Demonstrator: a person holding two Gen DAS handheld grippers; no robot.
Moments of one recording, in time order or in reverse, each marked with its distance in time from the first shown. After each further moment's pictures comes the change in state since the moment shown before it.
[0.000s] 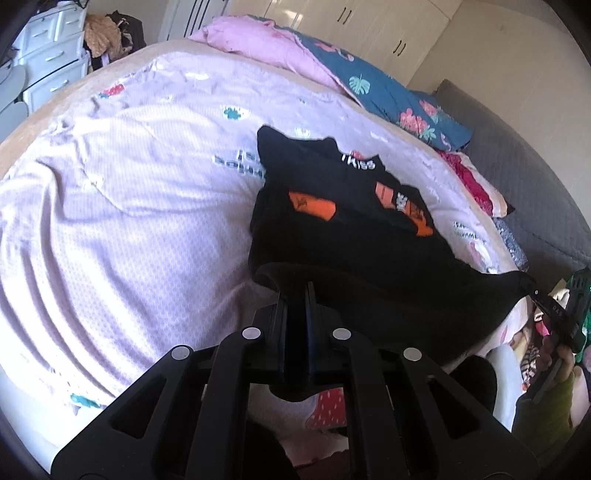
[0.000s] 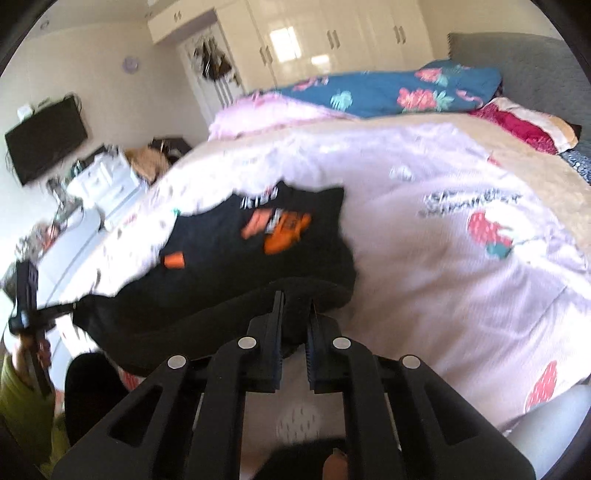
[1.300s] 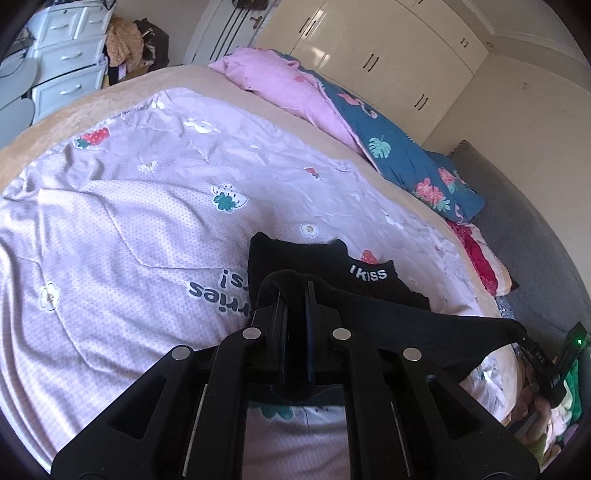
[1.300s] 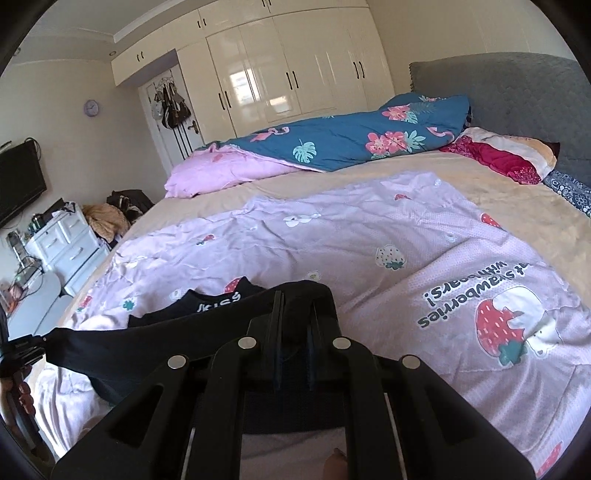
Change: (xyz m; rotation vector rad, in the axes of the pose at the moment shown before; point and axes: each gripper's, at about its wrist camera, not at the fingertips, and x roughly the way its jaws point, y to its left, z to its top) left arm 0.064 0.007 0.137 -0.143 -0.154 -0.001; right arm 0.107 -0.001 0.111 0.064 -0.142 -0.165
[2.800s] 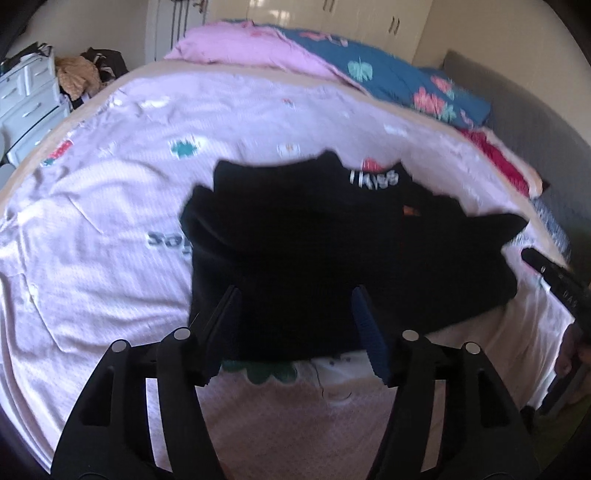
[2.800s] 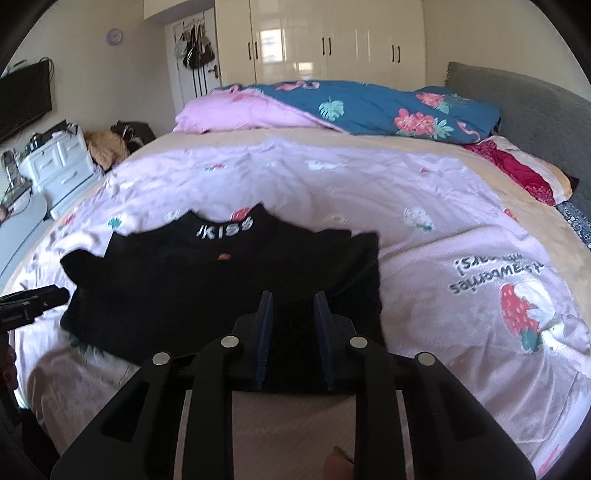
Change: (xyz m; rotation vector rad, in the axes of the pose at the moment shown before) left arm 0.061 -0.046 -0.075 0.313 0.170 0.137; right arm 0.038 0.054 -0.069 -0.211 0.159 -0.038
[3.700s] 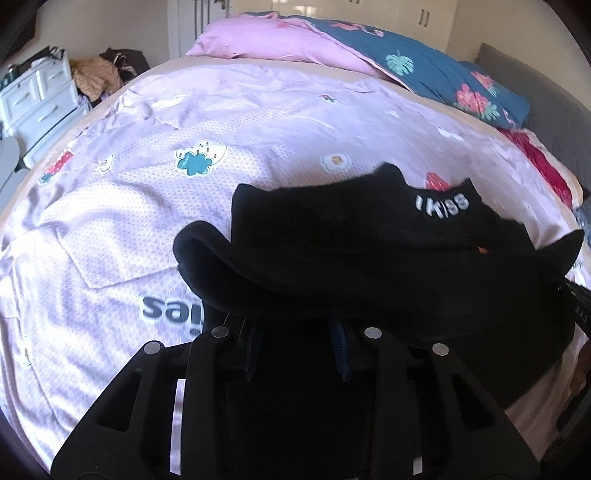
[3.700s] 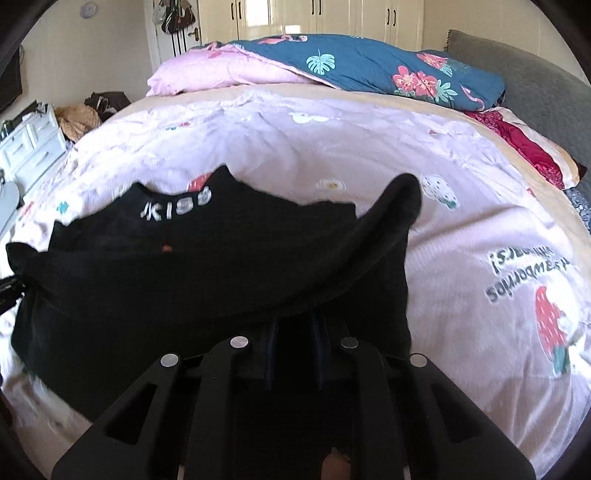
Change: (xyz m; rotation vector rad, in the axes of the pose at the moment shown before) left arm 0.067 0.025 0.056 -0.050 0.000 0.134; right arm 0.108 -0.016 0.028 0.033 0.131 -0.052
